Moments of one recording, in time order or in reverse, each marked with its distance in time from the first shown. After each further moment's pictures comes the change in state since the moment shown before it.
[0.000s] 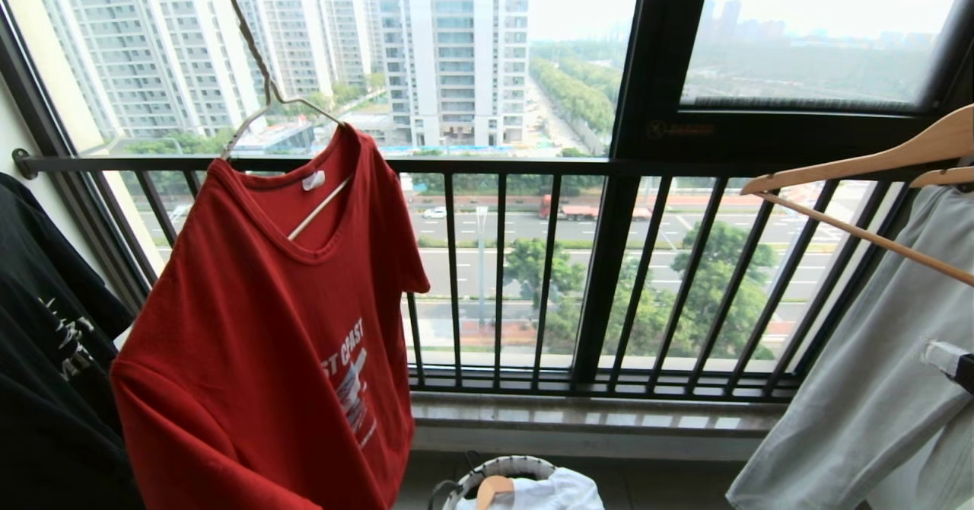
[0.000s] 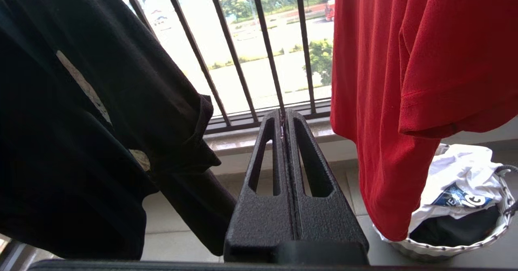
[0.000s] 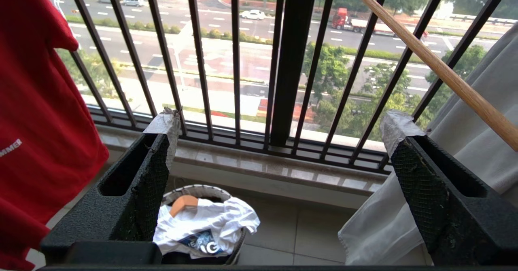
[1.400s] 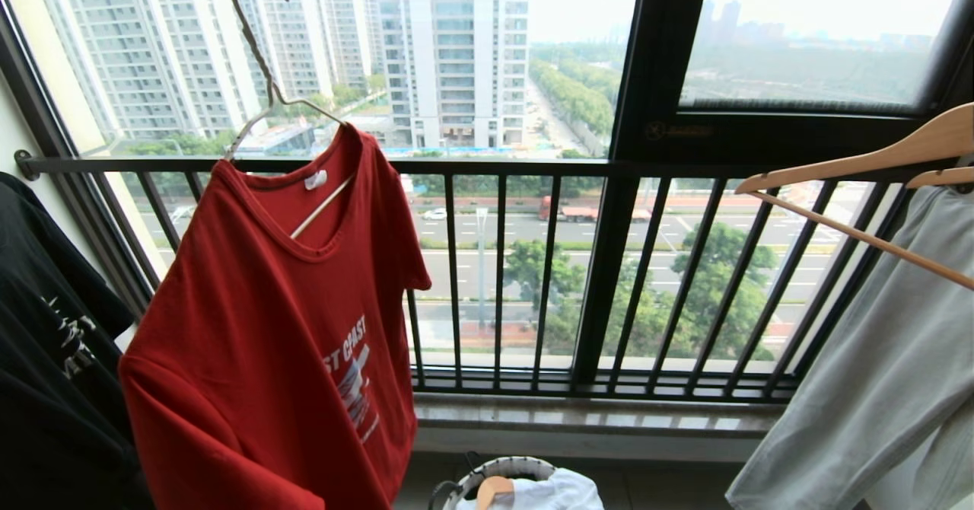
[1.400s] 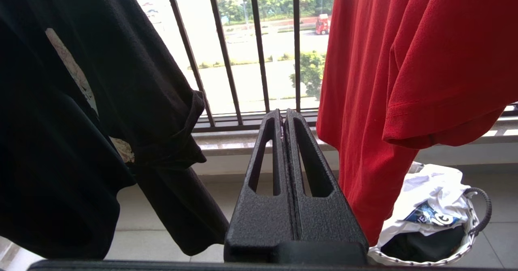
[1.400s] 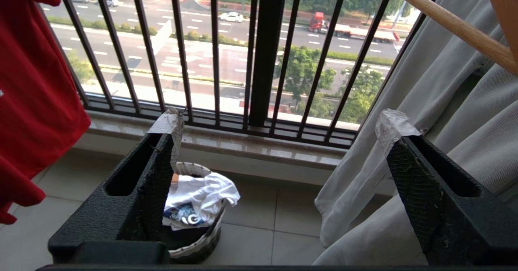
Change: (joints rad) left arm -0.001 -0.010 0.027 -0.018 0.000 -0.113; right arm 0.005 -0.444 0.012 0.419 -0.055 -0.030
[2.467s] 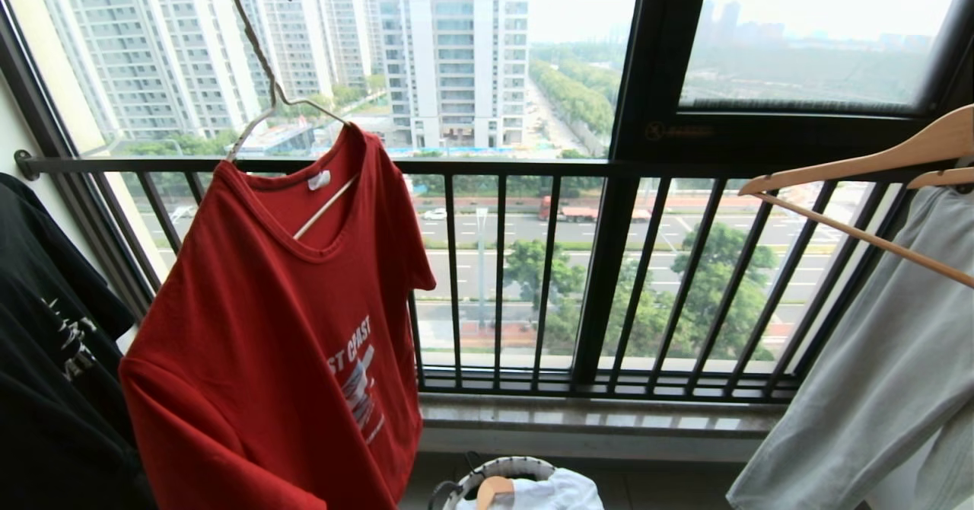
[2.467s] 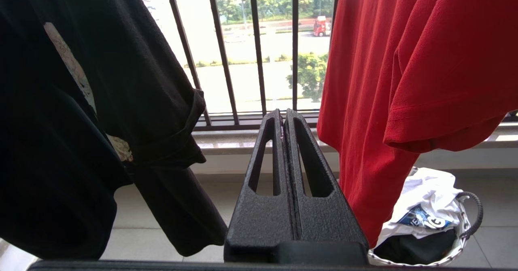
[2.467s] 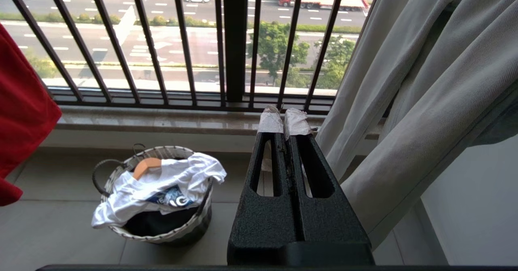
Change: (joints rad) left arm 0.000 0.000 0.000 -0.001 0.003 -0.028; right arm -0.138 -0.089 0.009 0.147 0.009 0.021
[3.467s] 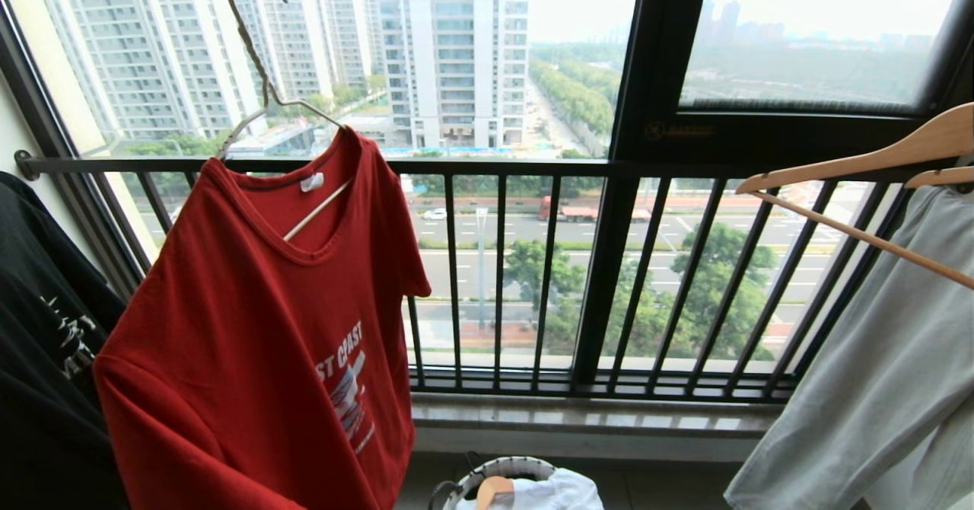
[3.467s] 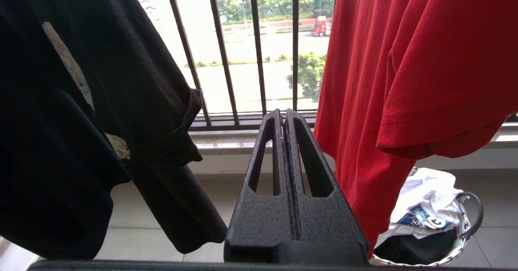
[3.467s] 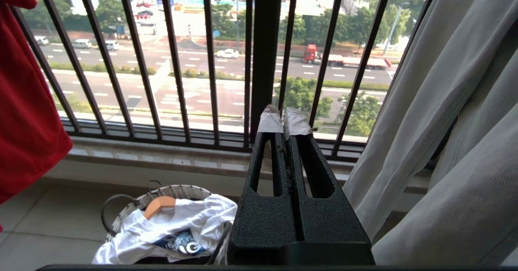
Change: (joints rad) left arm 0.000 0.000 0.000 0.000 0.000 0.000; right arm 0.006 -0.186 0.521 -0.524 0.091 0.004
